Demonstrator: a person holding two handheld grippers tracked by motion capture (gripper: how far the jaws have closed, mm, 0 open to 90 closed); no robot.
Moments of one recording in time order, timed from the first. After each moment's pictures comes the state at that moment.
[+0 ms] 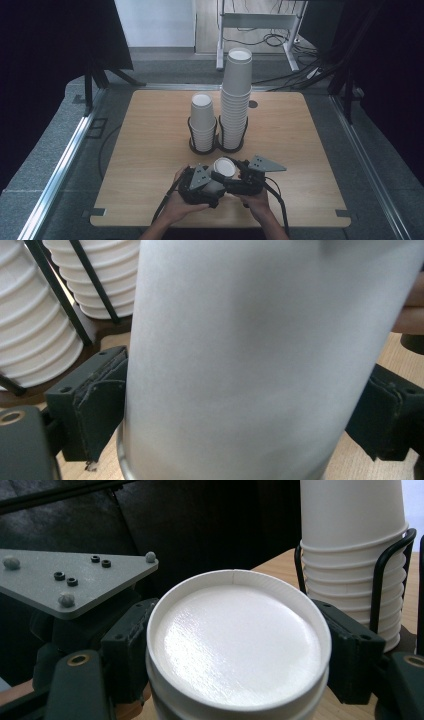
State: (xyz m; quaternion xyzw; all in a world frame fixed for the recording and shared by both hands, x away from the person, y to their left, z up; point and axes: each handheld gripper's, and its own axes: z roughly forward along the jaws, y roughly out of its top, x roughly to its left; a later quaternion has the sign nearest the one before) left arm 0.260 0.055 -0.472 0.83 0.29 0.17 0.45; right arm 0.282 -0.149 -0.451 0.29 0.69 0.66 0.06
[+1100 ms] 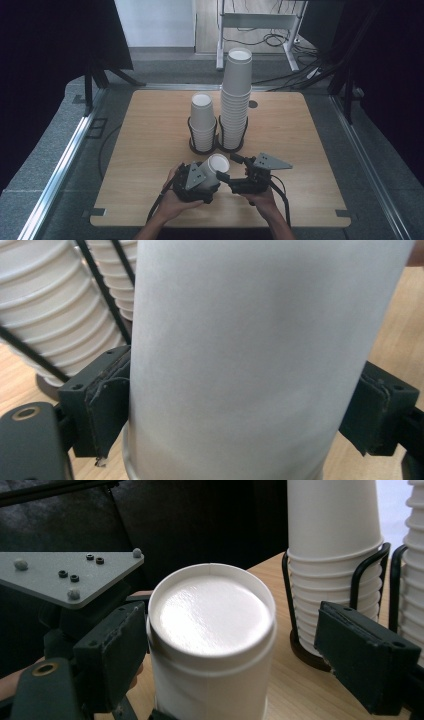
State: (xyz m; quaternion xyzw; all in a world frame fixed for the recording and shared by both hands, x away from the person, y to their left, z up) left arm 0.262 0.070 -0.466 0.82 0.29 0.22 0.44; right arm 0.284 -0.162 -0.440 0.29 0.70 0.65 0.08
